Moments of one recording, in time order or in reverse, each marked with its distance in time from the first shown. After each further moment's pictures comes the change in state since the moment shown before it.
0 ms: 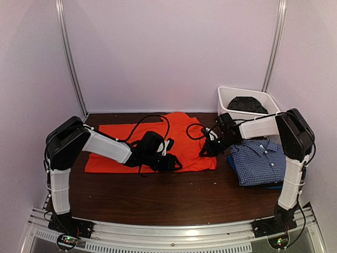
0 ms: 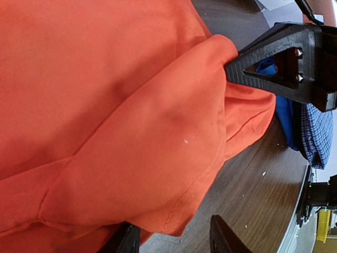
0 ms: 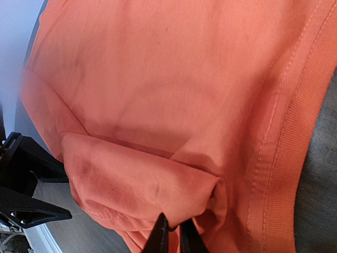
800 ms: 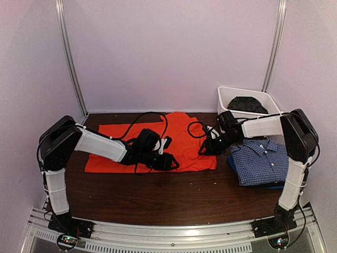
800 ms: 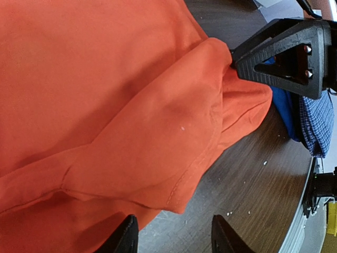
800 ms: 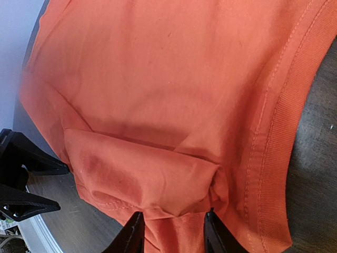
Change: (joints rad) left arm 0.015 -0.080 -0.038 -0.057 -0.018 0.075; right arm 0.003 -0.051 -0.006 -0.035 0.031 -0.009
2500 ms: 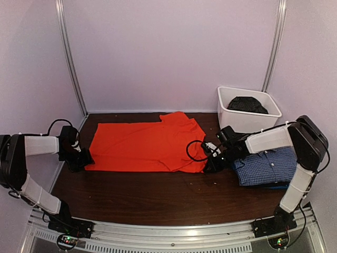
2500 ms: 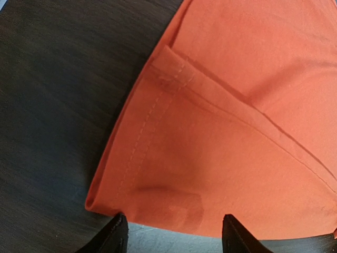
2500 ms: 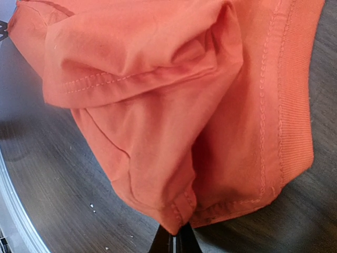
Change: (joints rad) left arm 0.876 -0.531 -0.414 -0.543 -0.166 0.099; right arm 0.110 -0.146 -0.286 0.089 0.065 -0.092
